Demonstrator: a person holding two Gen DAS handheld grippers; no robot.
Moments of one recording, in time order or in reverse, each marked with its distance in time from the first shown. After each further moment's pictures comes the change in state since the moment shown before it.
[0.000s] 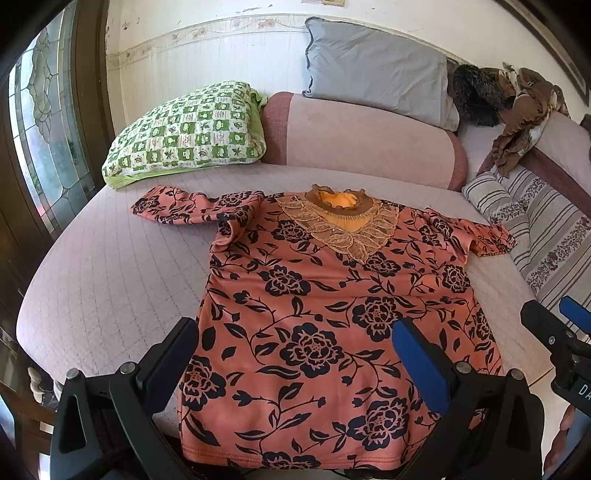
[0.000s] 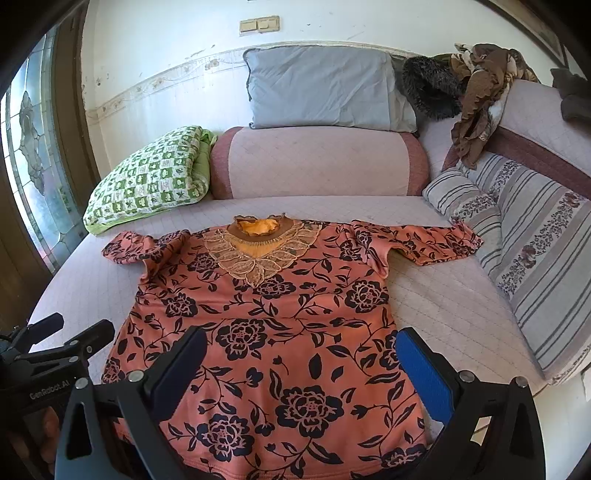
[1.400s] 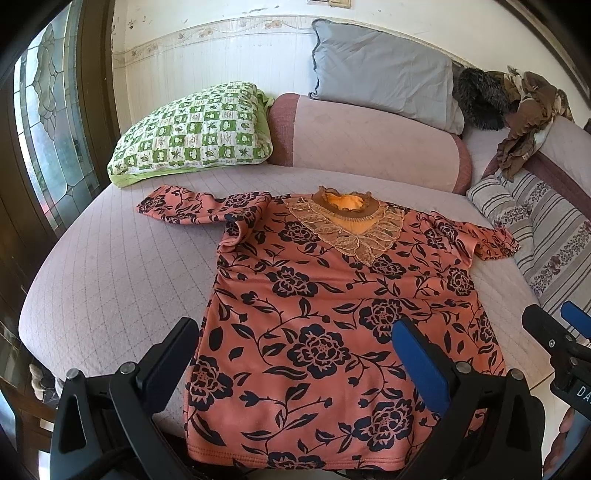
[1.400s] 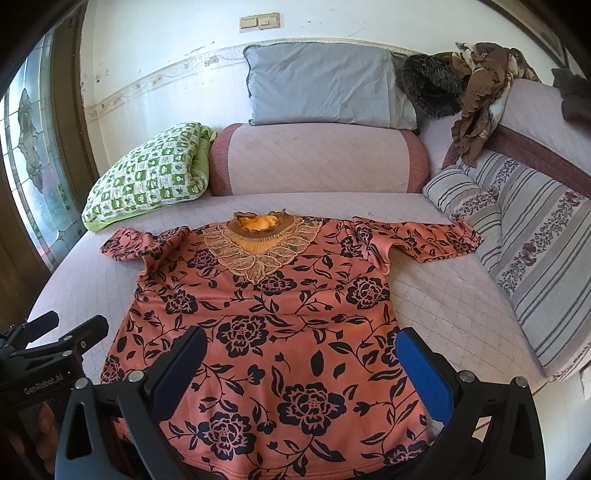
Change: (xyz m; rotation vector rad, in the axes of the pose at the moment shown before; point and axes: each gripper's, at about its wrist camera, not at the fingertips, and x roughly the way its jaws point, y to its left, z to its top) left arm -0.001 0.006 -0.002 -0.012 -0.009 0.015; right arm 0.001 0.001 -0.001 0.004 0.004 -0.008
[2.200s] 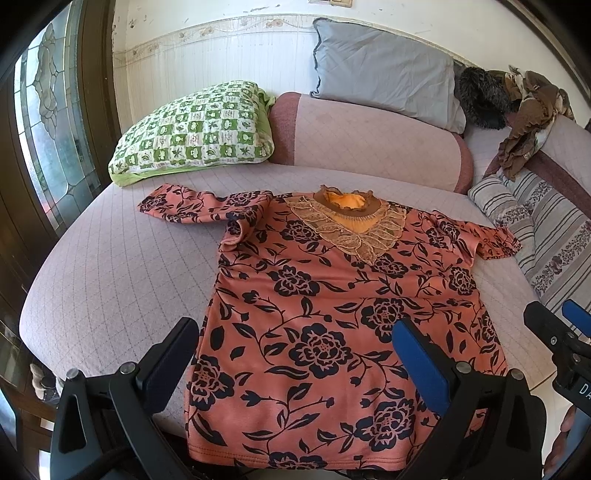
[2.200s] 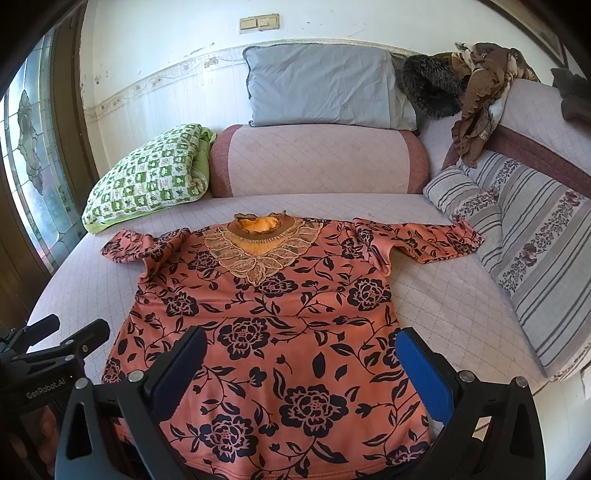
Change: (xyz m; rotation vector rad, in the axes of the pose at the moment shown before) left arm 0.001 0.004 0.000 -0.004 0.002 0.002; right arm 0.001 0.002 0.000 0.003 -0.003 0.004
